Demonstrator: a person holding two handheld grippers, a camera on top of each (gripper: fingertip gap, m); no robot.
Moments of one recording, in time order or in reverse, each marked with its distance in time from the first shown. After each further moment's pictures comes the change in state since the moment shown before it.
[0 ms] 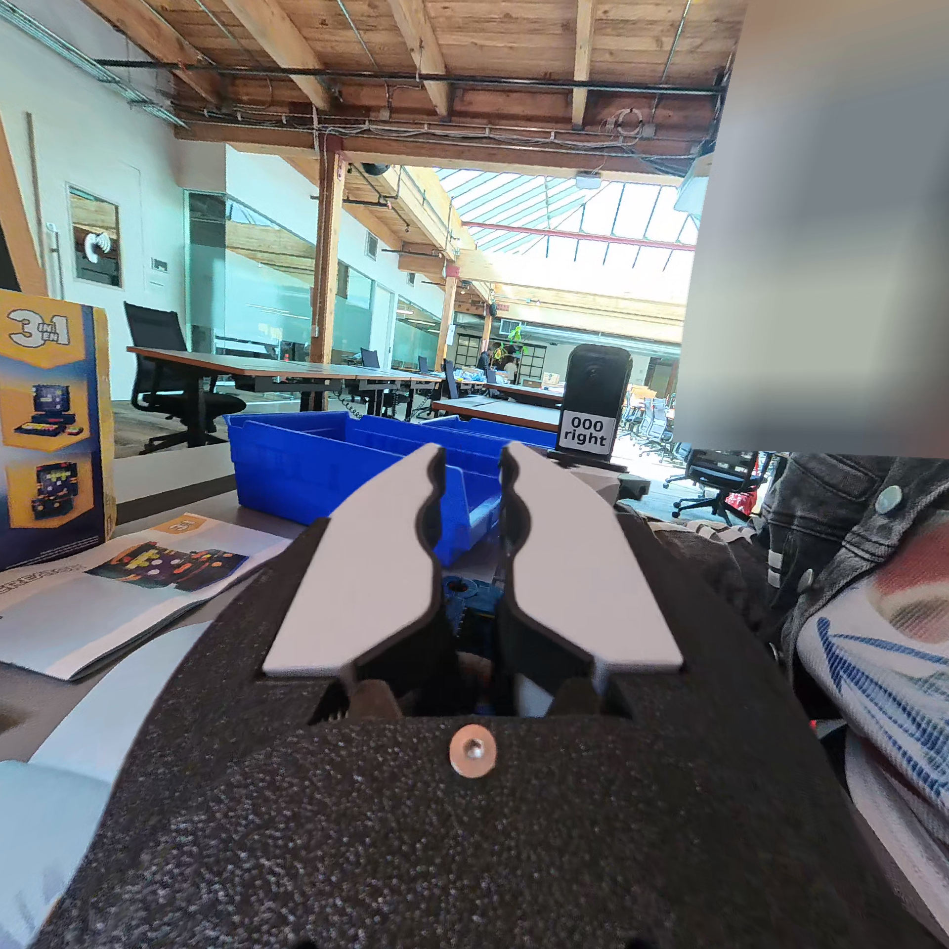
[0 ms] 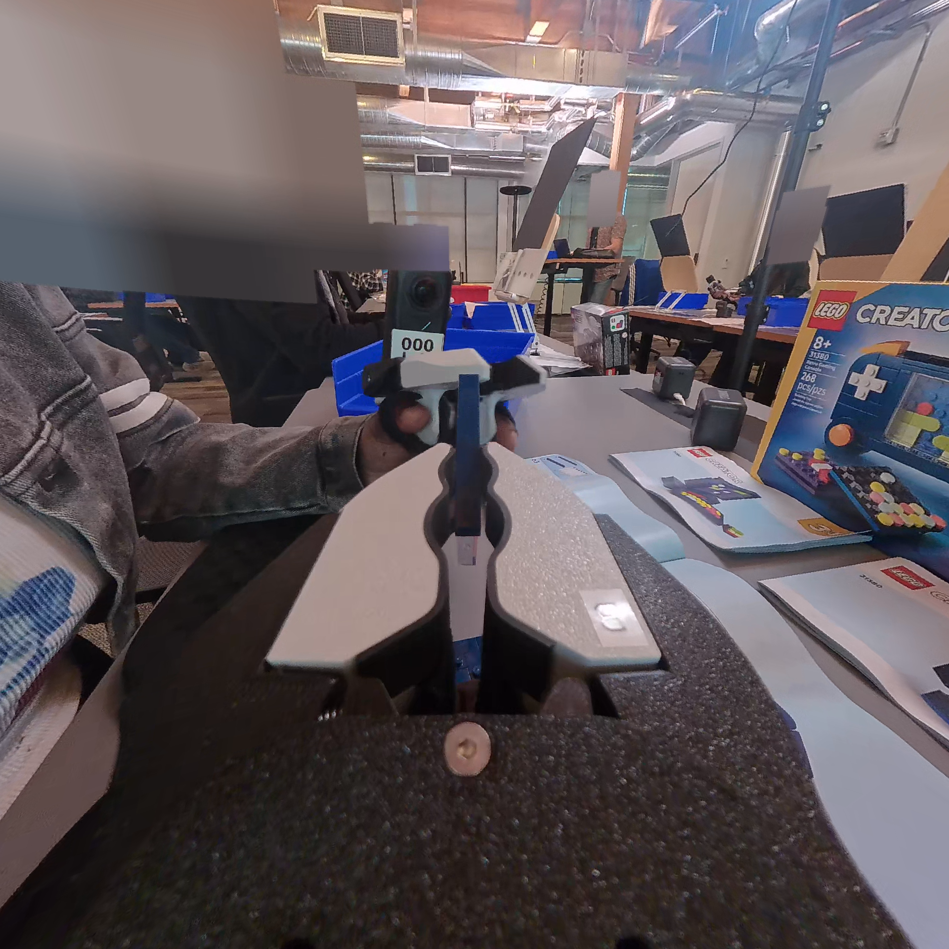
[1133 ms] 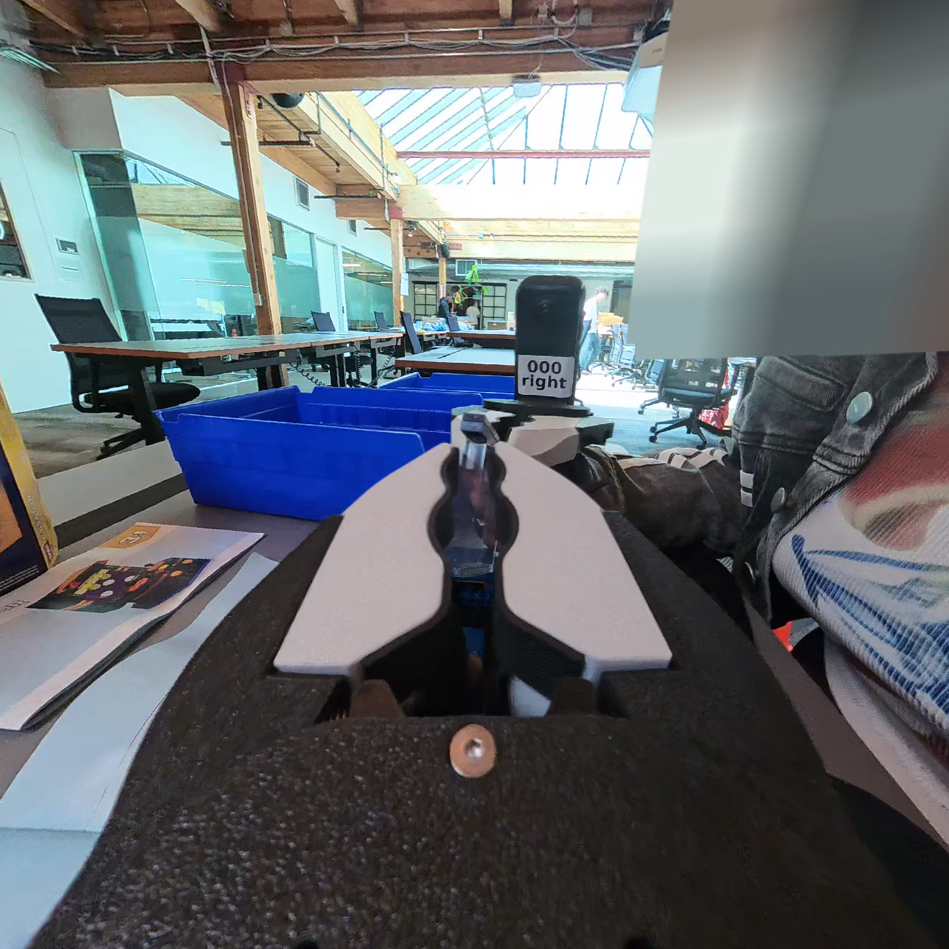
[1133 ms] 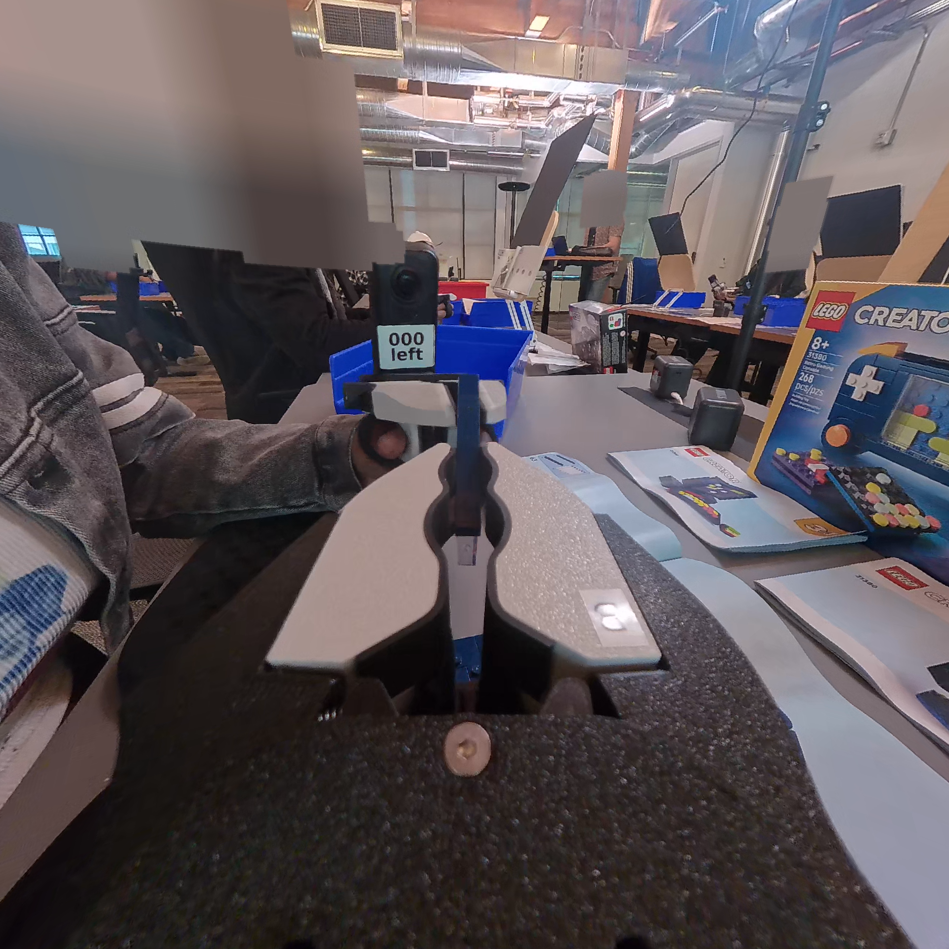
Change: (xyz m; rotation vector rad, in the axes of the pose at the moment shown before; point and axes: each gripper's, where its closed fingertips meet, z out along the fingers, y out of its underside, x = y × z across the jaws) left arm 0.024 0.021 0.007 -0.120 0.121 0.100; right arm -0.001 0.001 0.000 -0.007 0.004 -0.010
